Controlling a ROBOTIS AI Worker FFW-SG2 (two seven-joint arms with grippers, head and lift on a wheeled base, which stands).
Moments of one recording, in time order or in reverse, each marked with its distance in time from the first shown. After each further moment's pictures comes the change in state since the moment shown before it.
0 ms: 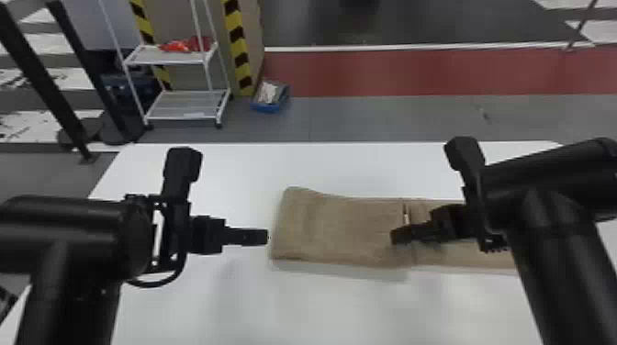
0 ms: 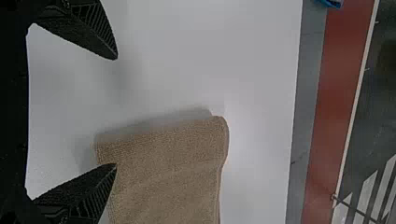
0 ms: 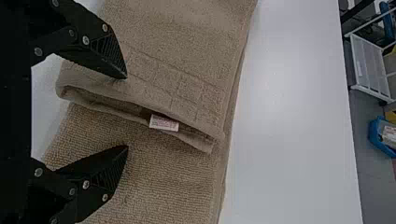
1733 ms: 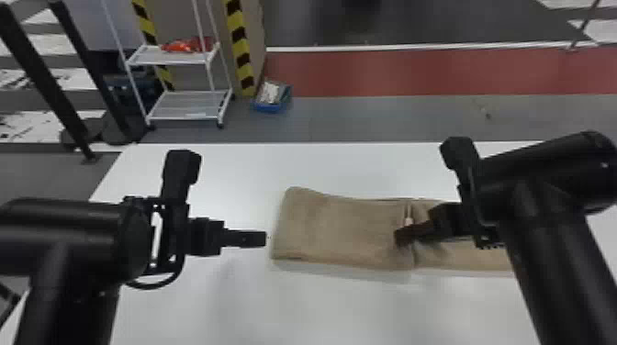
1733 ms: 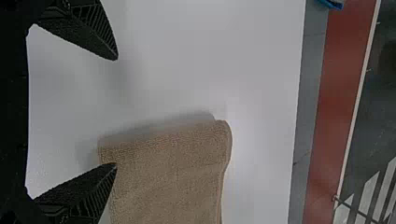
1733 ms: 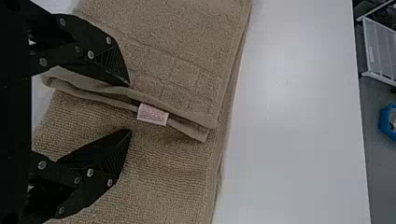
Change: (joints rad) left arm 0.008 0.012 0.006 0.005 0.001 -0.008 -0.010; right arm -0.037 0.013 0.005 0.076 -0.022 0.000 -0.079
